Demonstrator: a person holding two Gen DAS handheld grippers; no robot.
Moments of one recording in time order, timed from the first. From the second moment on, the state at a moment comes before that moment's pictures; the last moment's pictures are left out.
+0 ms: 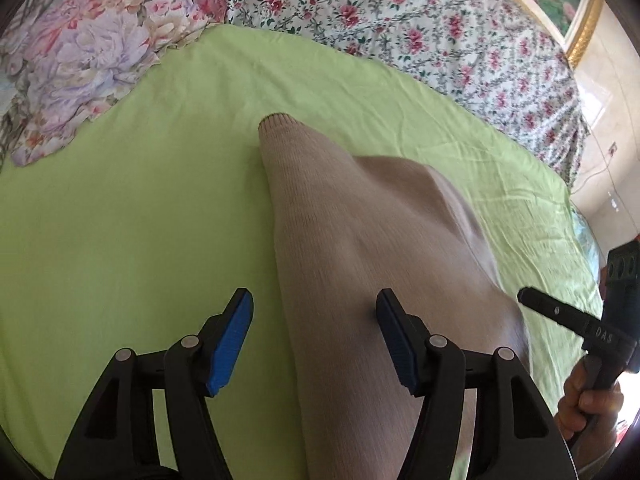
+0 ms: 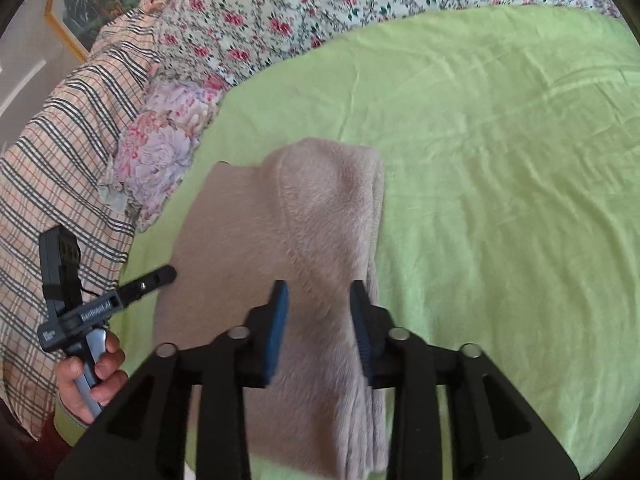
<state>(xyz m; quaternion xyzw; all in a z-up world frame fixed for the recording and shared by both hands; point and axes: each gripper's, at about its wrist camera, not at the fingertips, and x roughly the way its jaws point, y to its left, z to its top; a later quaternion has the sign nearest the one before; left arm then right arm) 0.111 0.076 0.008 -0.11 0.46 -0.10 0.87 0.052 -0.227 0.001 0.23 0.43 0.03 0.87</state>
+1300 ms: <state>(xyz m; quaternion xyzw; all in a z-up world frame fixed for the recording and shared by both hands) -0.061 0.049 0.009 0.05 0.44 -0.05 0.90 -0.080 -0.144 0.000 0.10 0.44 0.06 0.89</state>
